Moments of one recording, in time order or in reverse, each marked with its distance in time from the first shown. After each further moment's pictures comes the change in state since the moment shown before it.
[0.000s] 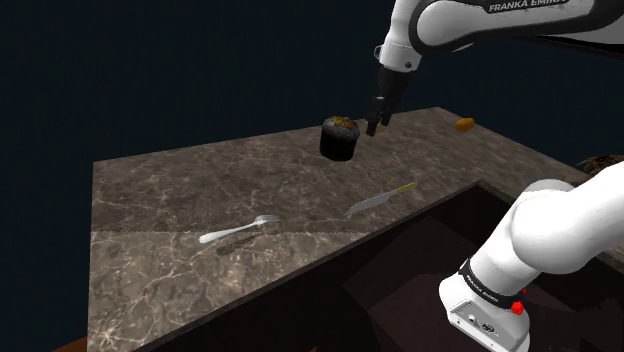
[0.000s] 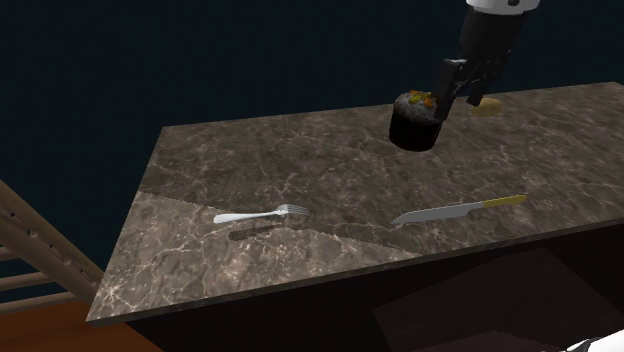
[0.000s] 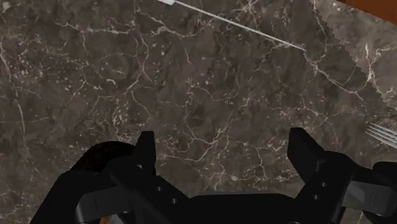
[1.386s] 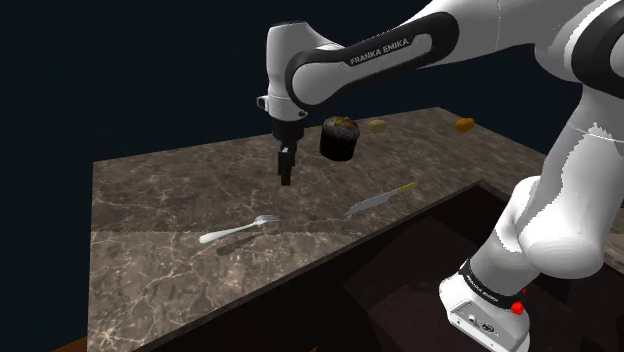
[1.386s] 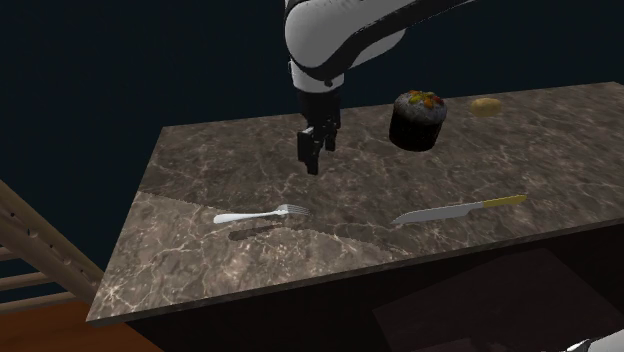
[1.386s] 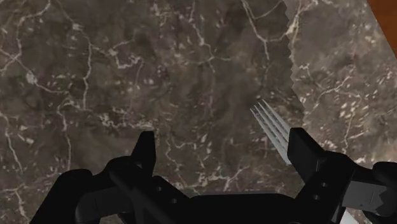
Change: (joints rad) arm 0.212 0.618 0.182 0.380 0.015 0.133 -0.189
